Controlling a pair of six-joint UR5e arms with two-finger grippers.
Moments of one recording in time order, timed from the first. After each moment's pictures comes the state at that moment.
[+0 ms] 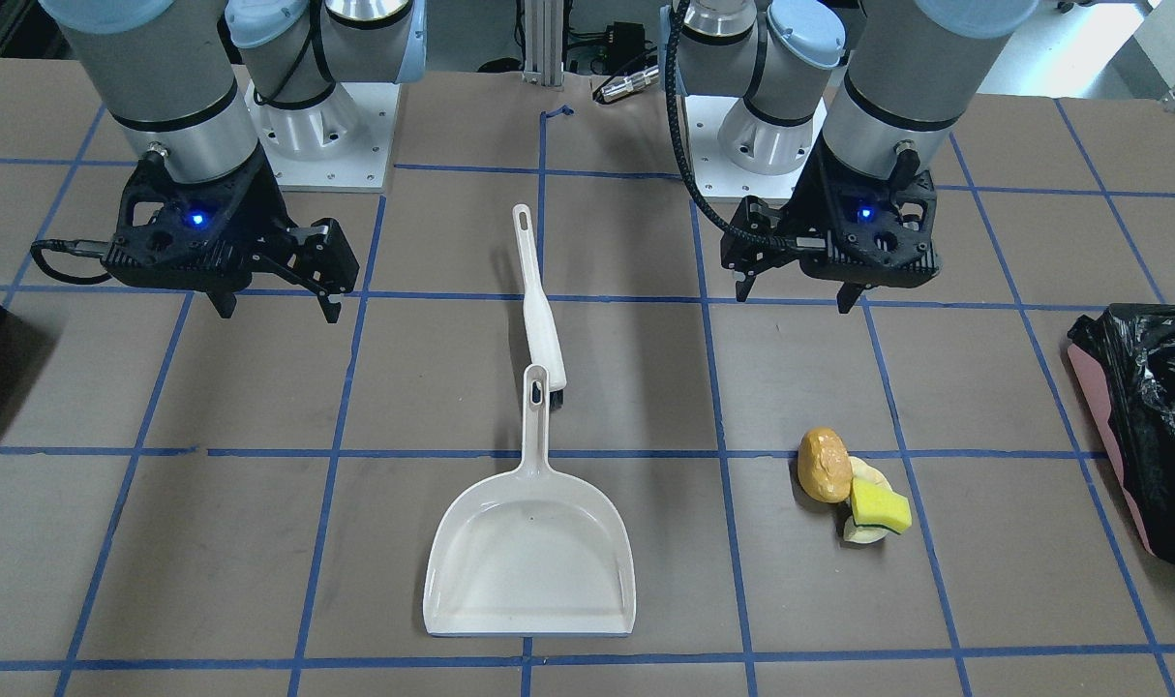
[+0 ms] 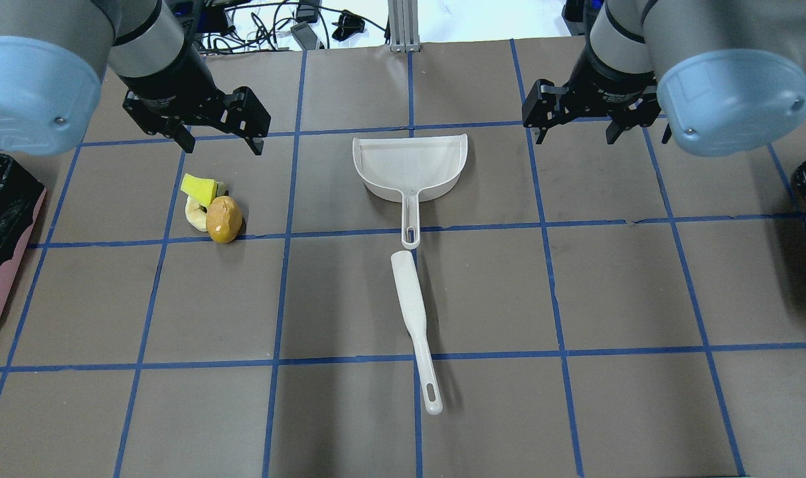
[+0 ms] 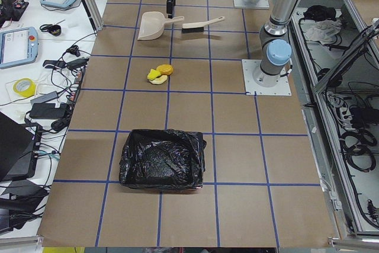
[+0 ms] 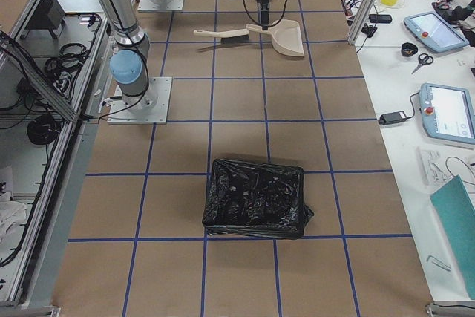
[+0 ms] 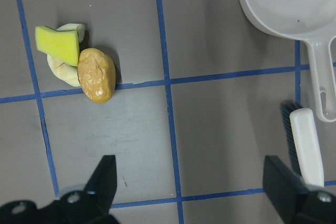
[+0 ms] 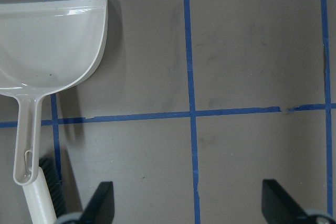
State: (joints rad) left arm -1.59 -1.62 -1.57 -1.46 1.55 0.08; right arm 1.61 -1.52 1.64 -1.81 -1.57 0.09
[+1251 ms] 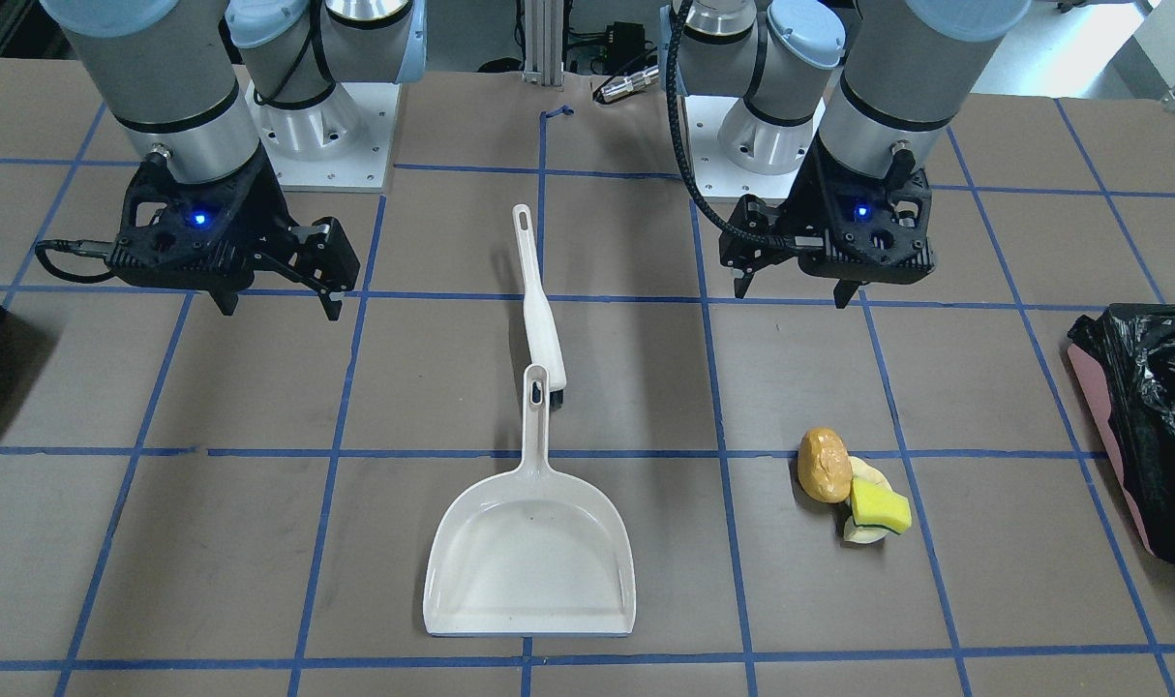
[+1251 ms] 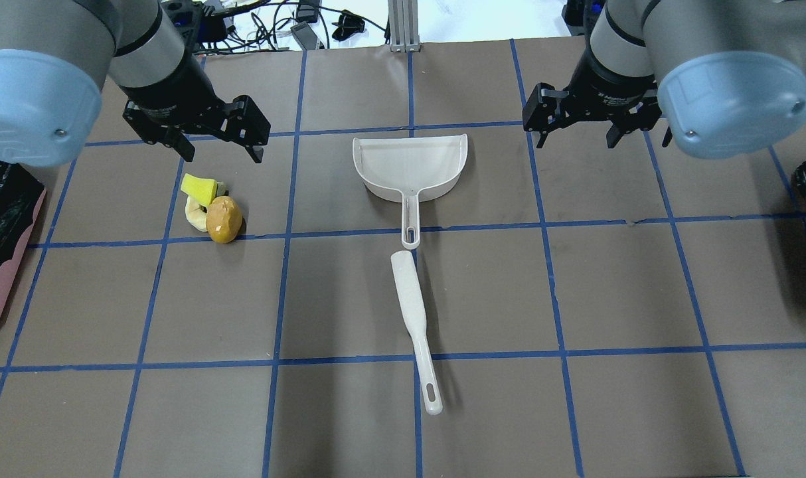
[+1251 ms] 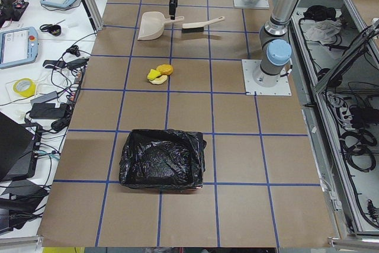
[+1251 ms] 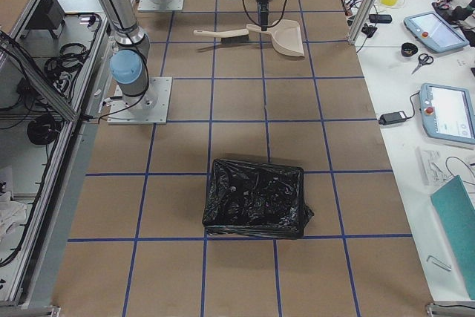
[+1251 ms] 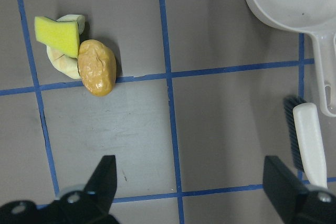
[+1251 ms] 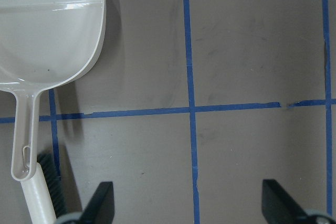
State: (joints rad) left arm -1.58 -1.61 -1.60 -1.45 1.55 0.07; right arm 1.61 -1.53 1.65 -1.80 -1.57 0.09
